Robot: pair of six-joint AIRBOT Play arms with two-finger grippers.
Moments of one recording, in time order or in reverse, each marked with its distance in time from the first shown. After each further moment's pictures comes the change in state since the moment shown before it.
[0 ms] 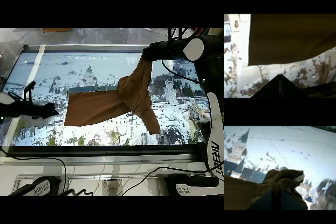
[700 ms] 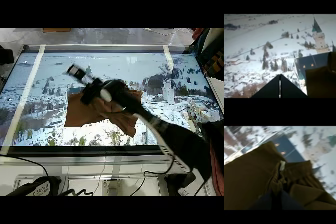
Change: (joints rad) left arm -0.145 0.002 0.850 0.529 -0.010 -0.030; right arm 0.454 -0.284 -0.033 -0.041 -0.269 -0.212
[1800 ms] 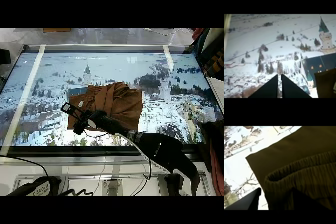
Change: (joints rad) left arm 0.000 0.007 0.017 0.070 0.000 0.000; right arm 0.227 -0.204 -0.222 0.169 -0.180 -0.023
